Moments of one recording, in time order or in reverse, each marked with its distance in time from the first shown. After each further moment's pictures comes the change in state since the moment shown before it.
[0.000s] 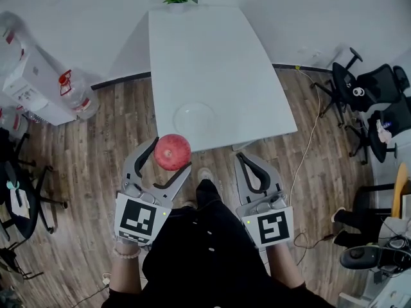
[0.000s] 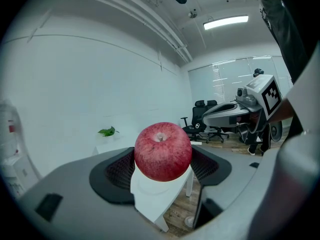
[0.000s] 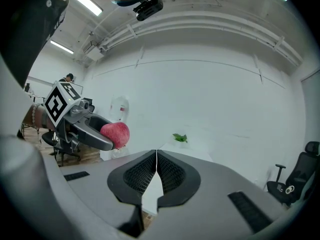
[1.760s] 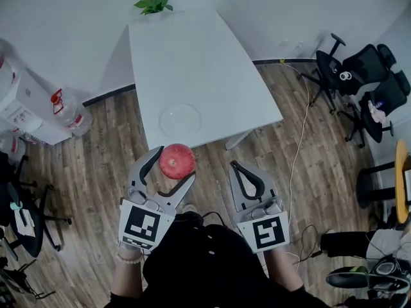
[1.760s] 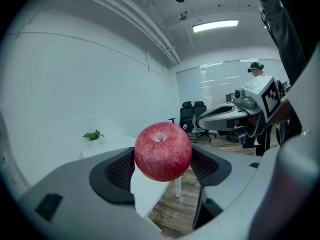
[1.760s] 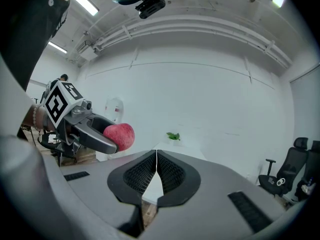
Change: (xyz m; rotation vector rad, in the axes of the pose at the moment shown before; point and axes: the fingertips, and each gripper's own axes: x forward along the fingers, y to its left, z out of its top) left arm -0.002 -0.067 0.026 0.030 -0.016 -0.126; right arm -0.064 -0.002 -0.009 0.047 0.009 -0.078
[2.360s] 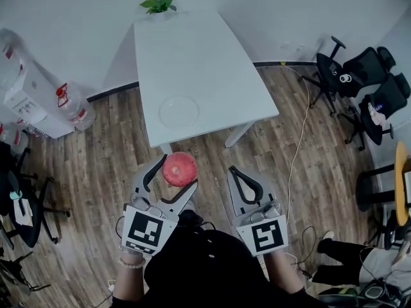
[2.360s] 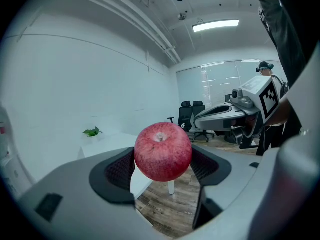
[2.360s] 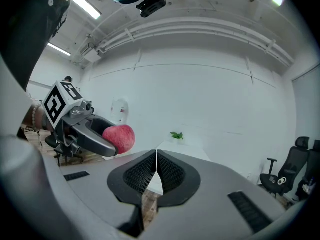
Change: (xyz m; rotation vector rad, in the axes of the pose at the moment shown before) left arm -0.042 -0.065 0.000 -0.012 0.015 0.004; right arm -0.063 0.027 -0.009 0.003 0.012 0.040
